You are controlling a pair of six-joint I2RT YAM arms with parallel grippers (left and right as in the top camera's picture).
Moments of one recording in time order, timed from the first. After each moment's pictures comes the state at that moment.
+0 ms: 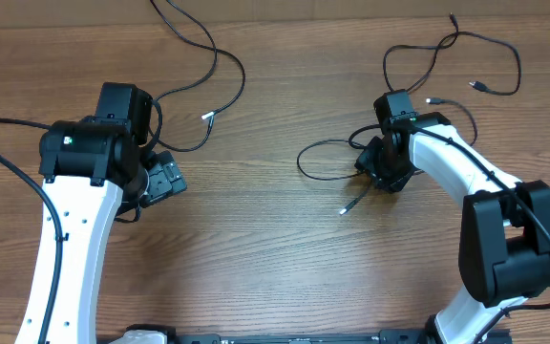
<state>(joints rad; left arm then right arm) -0.10 1.40 1.51 -1.56 -0.17 -0.60 0.21 1.87 1.20 -0.80 -0.10 0.87</state>
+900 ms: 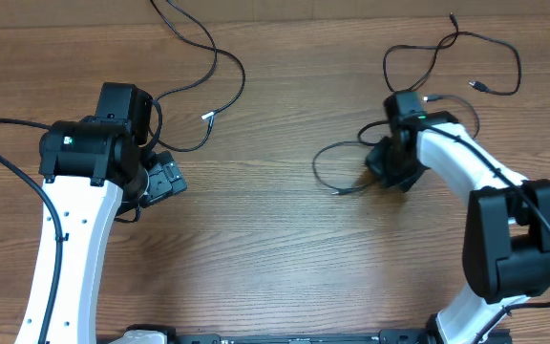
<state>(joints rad) -0.10 1.40 1.51 -1.56 -0.17 -0.60 0.13 1.87 1.20 -0.82 -0.08 0.92</state>
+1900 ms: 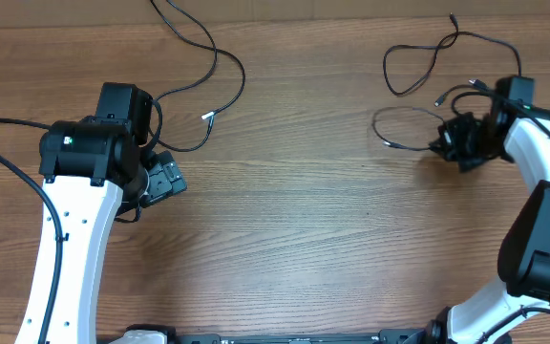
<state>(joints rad) -0.10 1.40 1.51 -1.56 -0.17 -0.60 -0.25 1.87 1.29 -0.73 -0.41 0.88</state>
